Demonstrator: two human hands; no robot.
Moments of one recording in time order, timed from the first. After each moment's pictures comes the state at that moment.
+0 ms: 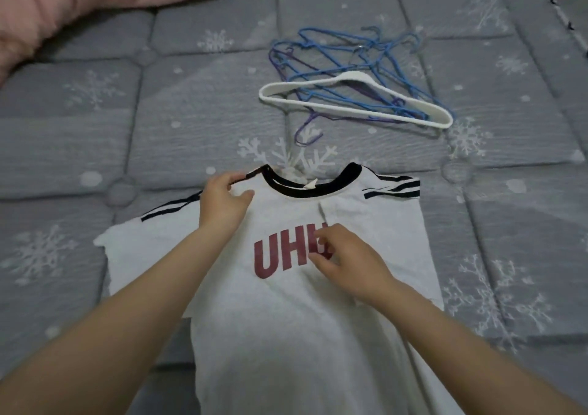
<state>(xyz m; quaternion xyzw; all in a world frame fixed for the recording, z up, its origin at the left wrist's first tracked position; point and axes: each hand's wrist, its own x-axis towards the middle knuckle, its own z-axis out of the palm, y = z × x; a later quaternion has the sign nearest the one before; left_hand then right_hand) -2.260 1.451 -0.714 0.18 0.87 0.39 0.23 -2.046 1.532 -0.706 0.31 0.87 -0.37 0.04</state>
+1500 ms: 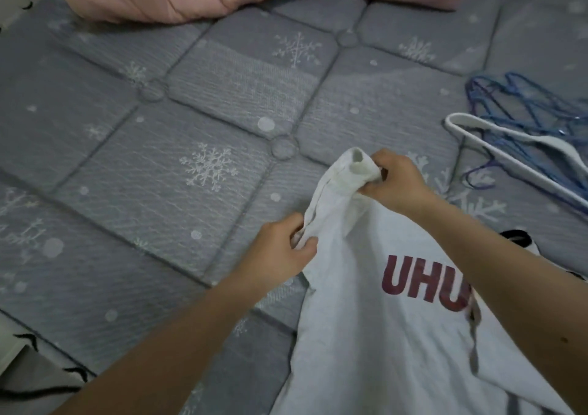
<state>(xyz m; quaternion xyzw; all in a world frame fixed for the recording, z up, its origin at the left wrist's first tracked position) -2.269 1.242 -0.710 0.18 0.85 0.45 0.21 -2.287 1.474 -0.684 0.16 0.93 -0.33 0.06</state>
